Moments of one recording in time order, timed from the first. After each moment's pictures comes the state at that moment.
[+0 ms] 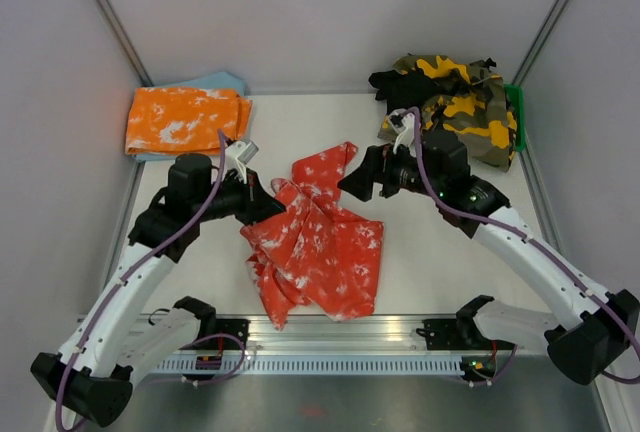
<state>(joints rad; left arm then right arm) -0.39 0.88 0.96 -0.58 0.55 -0.27 0.57 1.12 1.06 -0.27 -0.37 0.49</state>
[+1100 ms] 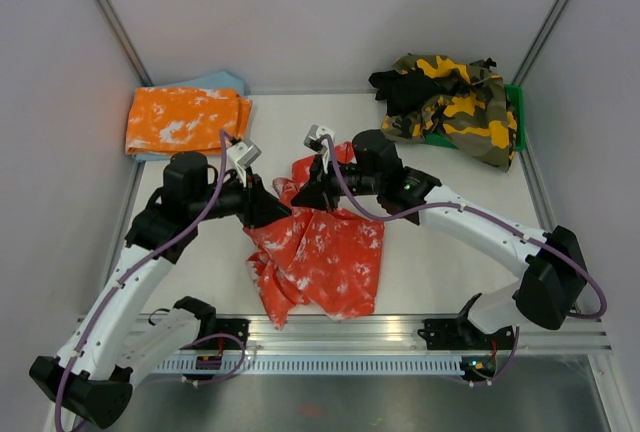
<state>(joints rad) -0.39 0.87 0.97 -0.54 0.70 -0.17 0.81 1.45 1.19 -0.06 -0.61 0.14</state>
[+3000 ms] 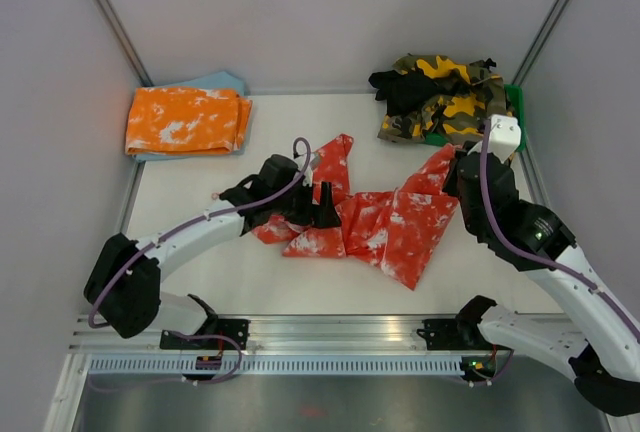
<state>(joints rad) -0.67 1.38 0.89 -0.25 0.32 -0.48 0.69 0.89 1.22 -0.76 0.76 0.45</state>
